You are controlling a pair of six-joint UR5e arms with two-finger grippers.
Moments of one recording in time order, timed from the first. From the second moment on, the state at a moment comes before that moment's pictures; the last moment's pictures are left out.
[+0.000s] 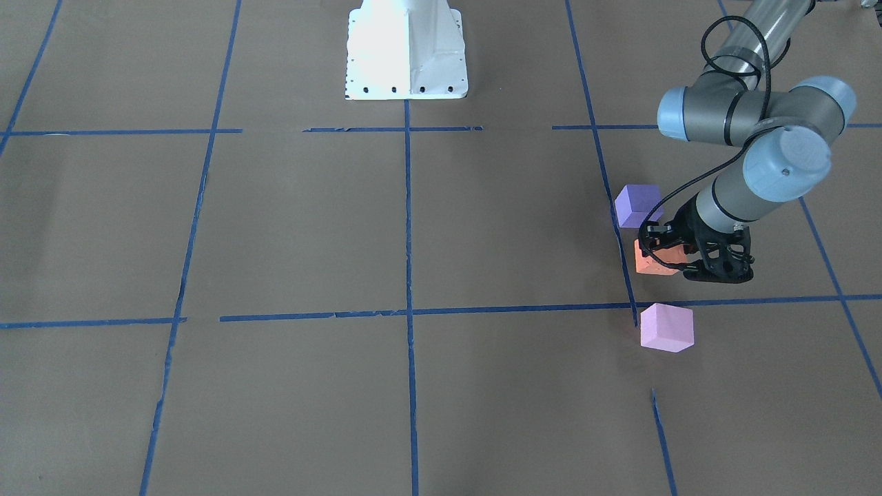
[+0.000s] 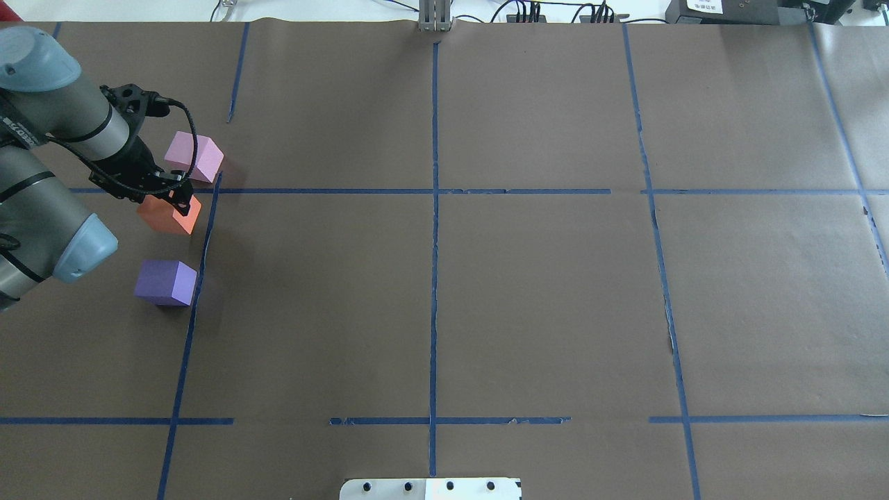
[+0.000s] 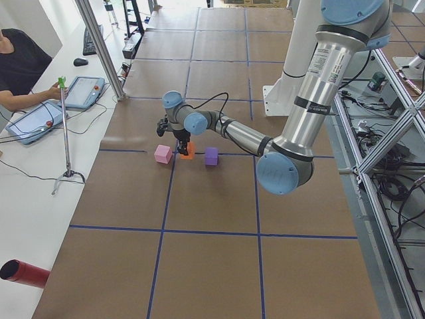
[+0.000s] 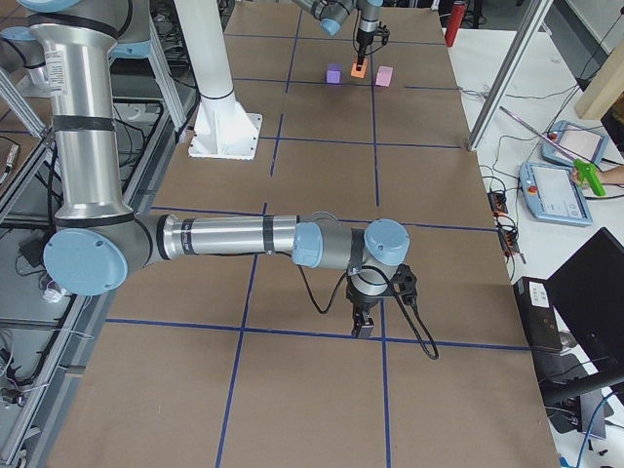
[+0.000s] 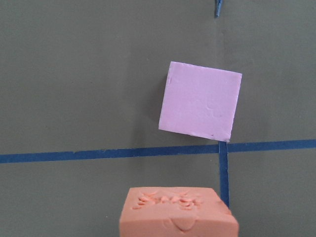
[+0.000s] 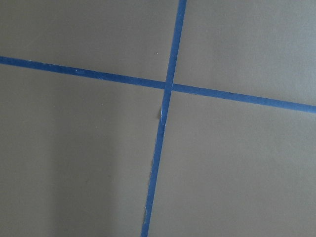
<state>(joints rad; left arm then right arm) -0.94 -1.91 -1.57 -1.71 -2.24 -0.66 1.52 -1.52 1.60 -1.72 2.29 -0.16</state>
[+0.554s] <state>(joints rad) -0.93 -1.90 -1.54 -1.76 -2.24 -0.66 1.52 -1.52 1.60 -1.72 2.29 -0.16</state>
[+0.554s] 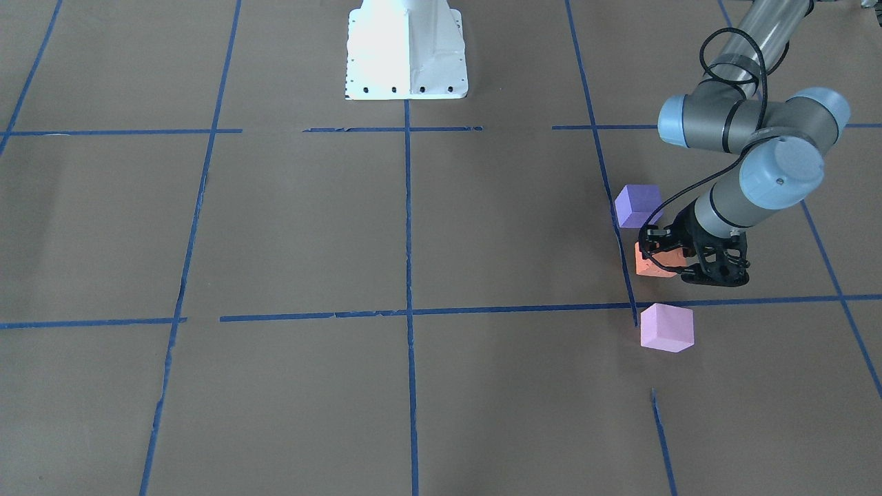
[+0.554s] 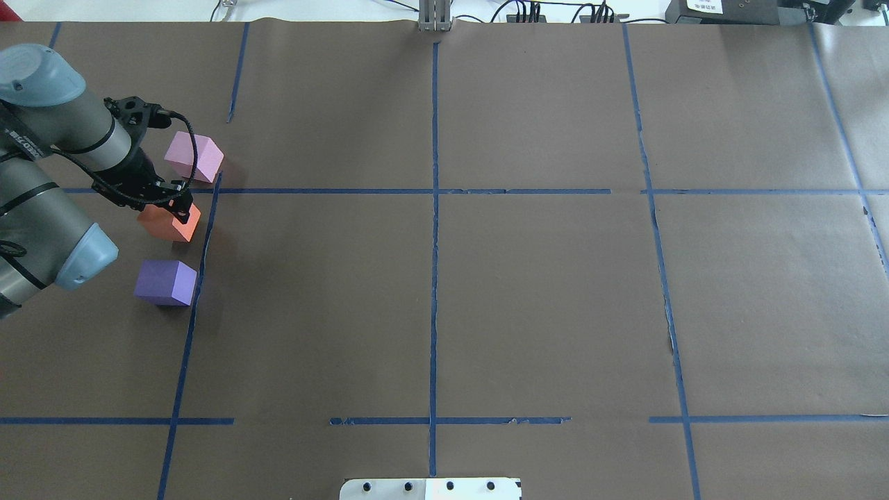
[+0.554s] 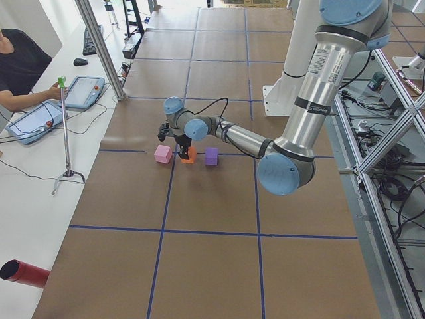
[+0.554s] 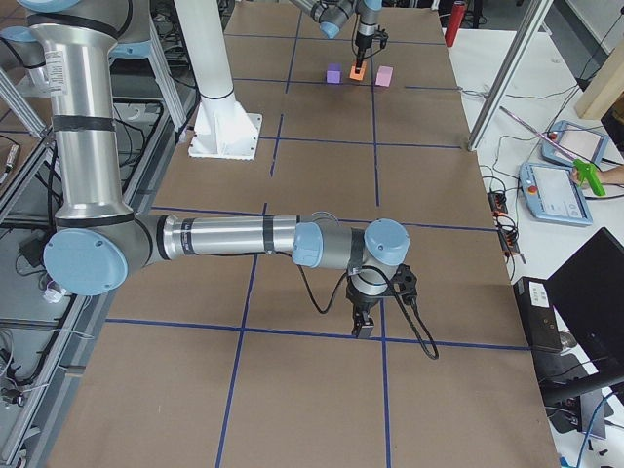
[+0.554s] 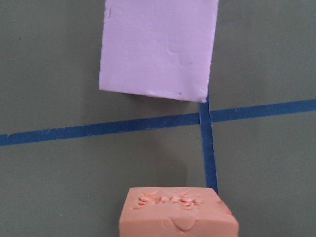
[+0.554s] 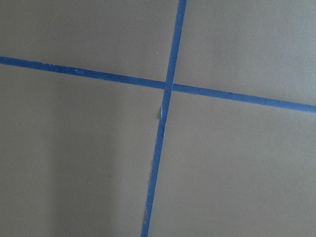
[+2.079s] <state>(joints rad) -1.03 -1.90 -1.57 -1.78 -2.24 -0.62 1.52 -1.52 1.60 -1.72 2.29 -0.16</state>
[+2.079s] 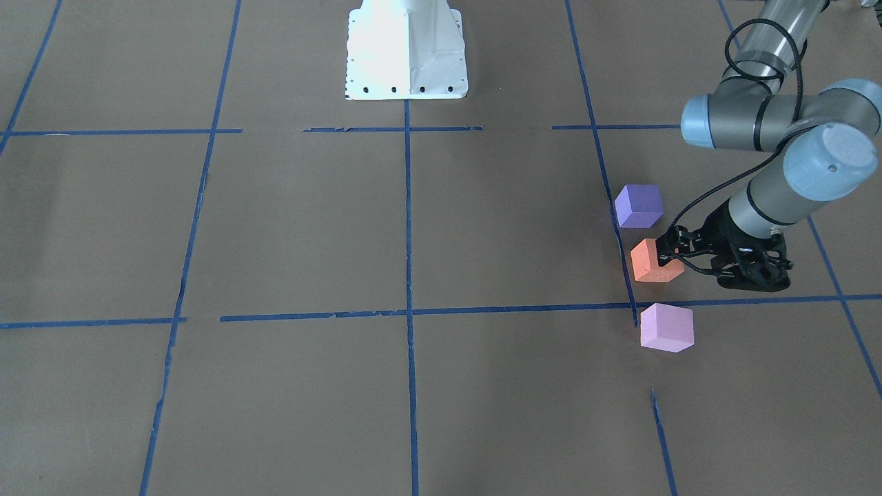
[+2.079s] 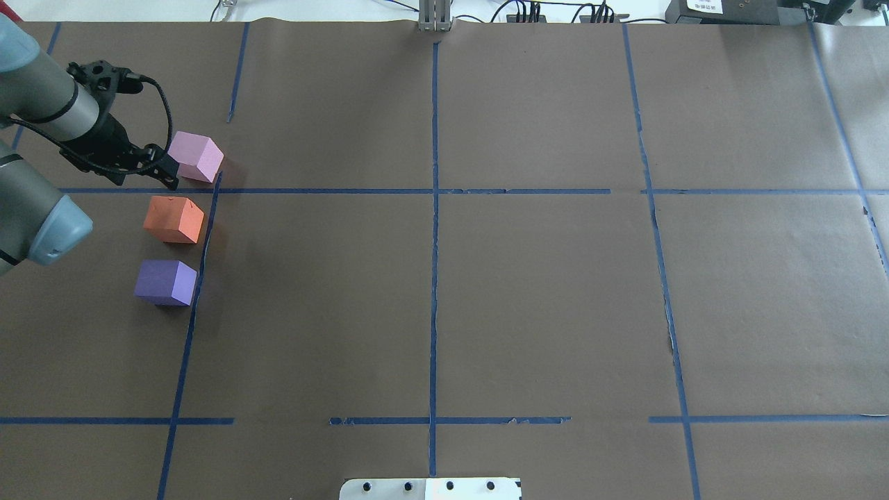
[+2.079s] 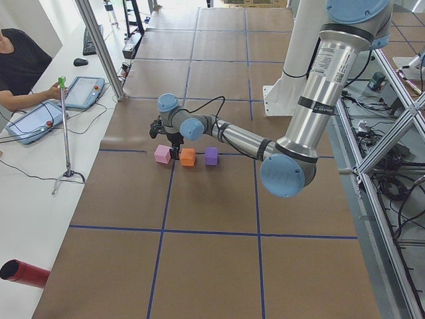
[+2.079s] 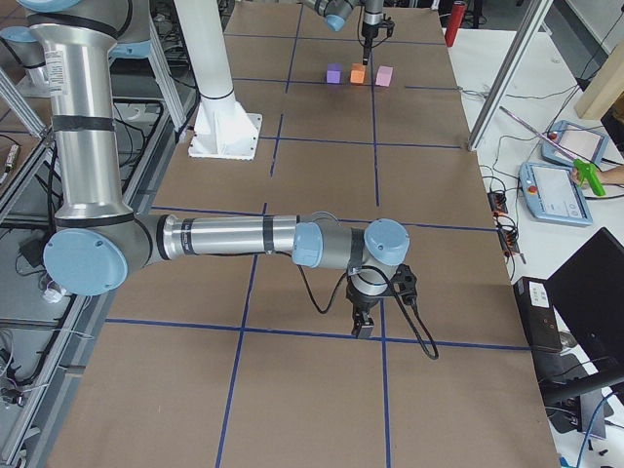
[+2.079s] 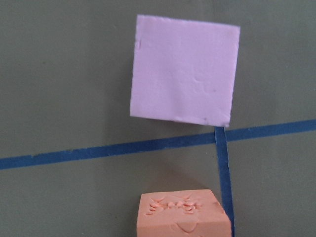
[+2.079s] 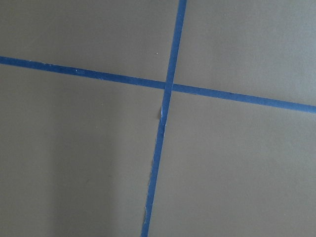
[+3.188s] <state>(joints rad) -1.55 -1.66 -1.56 -1.65 -2.28 0.13 1.52 -1.52 1.60 -1.72 2.29 -0.16</state>
